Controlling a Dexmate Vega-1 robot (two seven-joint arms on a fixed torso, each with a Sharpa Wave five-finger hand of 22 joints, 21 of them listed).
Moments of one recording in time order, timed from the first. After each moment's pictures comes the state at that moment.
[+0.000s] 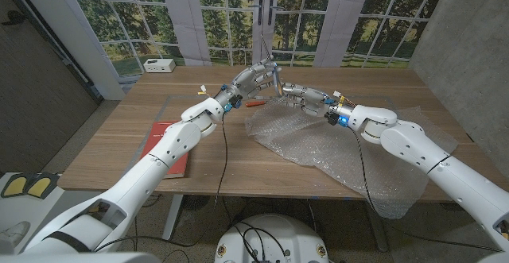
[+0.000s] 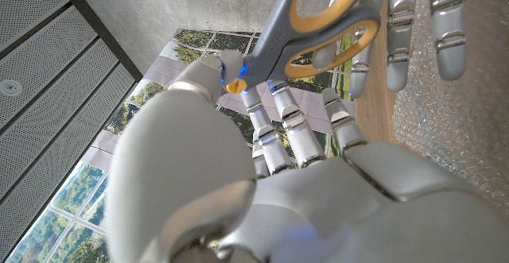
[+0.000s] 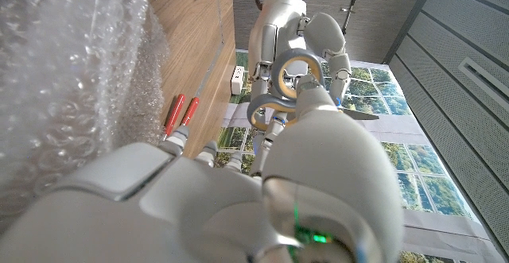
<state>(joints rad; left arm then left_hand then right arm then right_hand) 0.77 0.46 0.44 -1.62 -1.02 0.09 -0.25 1.12 0.00 0.50 -0.16 0.78 0.19 0.01 0.19 0.18 0.66 -0.17 0.69 0.70 0.81 -0.09 0.19 0.18 0.32 0.19 0.22 0.19 -0.85 -0.75 -0.43 -1.78 0.94 -0.18 0.35 0.96 0.10 0.13 -0.10 0.20 0.57 -0.19 0.19 0.20 -0.17 -0.12 0.19 0.18 -0.17 -0.03 0.21 0.19 -0.10 0.12 0.18 0.16</state>
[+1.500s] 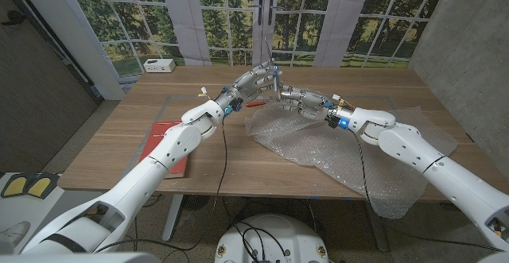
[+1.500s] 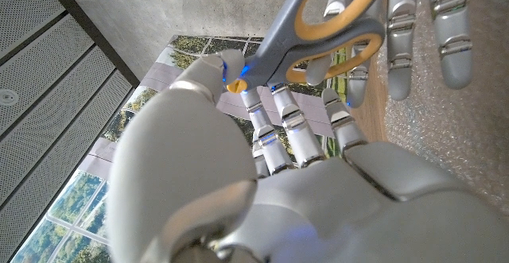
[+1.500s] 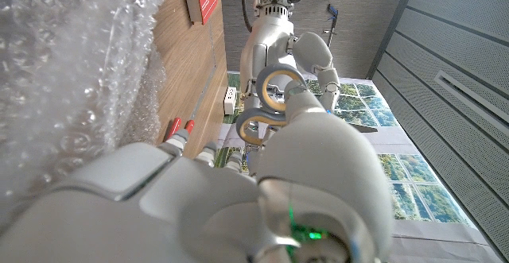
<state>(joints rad) 0.78 0.47 0.45 -1.63 -1.00 0.08 -0.26 1.13 0.00 0.50 -0.16 0.78 0.19 0.01 0.19 0.18 0.66 -0.17 0.69 0.70 0.82 -0.10 0.19 0.18 0.32 0.19 0.22 0.19 -0.83 -0.73 -0.45 -1.68 0.95 -0.13 0.52 0.98 0.18 0.17 -0.09 0.21 0.40 -0.22 0.17 0.19 -0.17 -0.13 0.18 0.18 -0.17 -0.03 0.20 0.19 -0.16 0.10 0.18 0.16</state>
